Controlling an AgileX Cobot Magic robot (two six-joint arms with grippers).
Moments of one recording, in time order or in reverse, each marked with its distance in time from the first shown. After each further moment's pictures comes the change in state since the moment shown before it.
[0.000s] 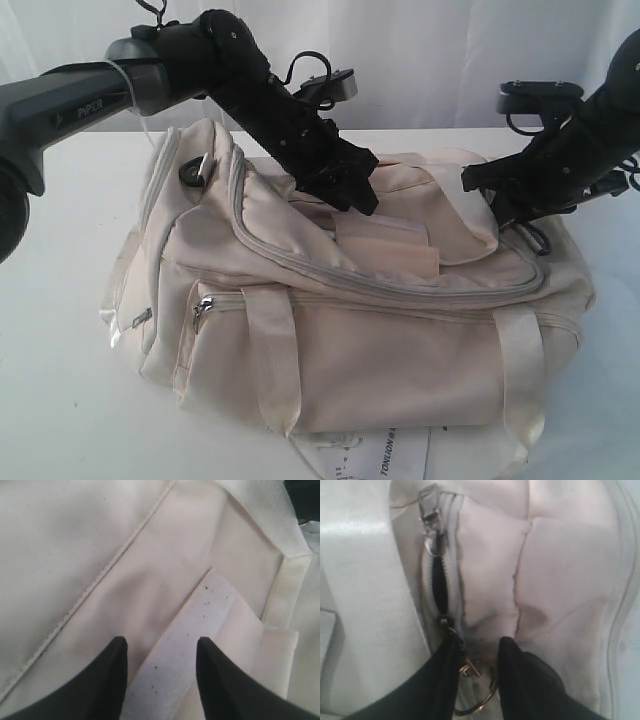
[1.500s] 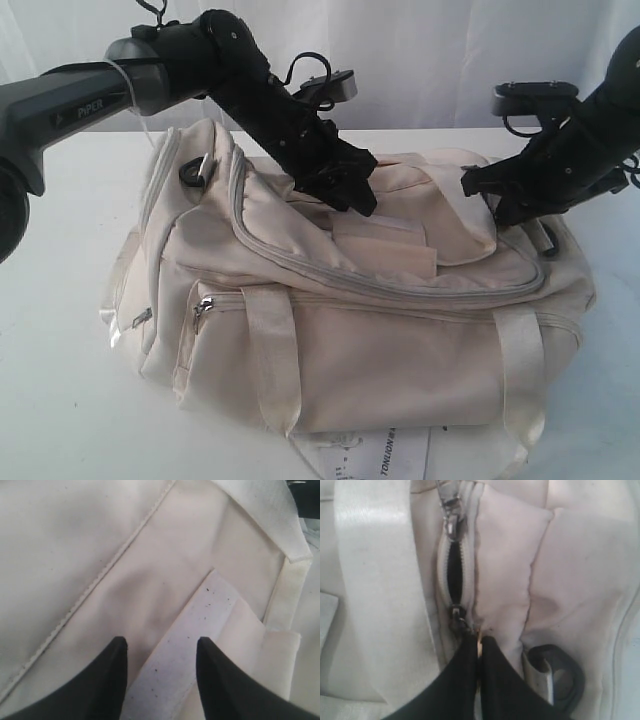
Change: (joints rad) left arm 0.000 0.000 0.000 0.008 0.004 0.000; right arm 0.000 -0.014 0.000 -0.009 0.029 -0.030
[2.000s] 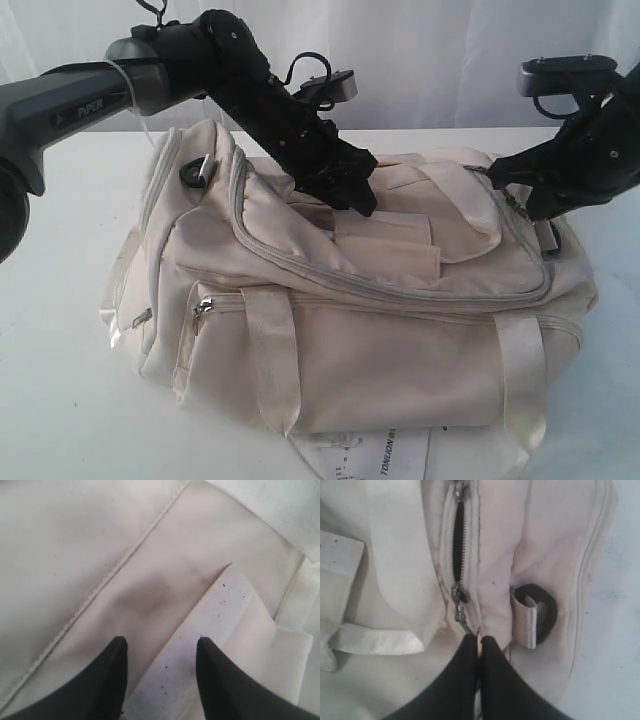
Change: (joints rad) left arm 0.000 -0.003 0.000 0.000 0.002 0.000; right arm 0.000 -0.176 0.053 -0.093 0.129 0.052
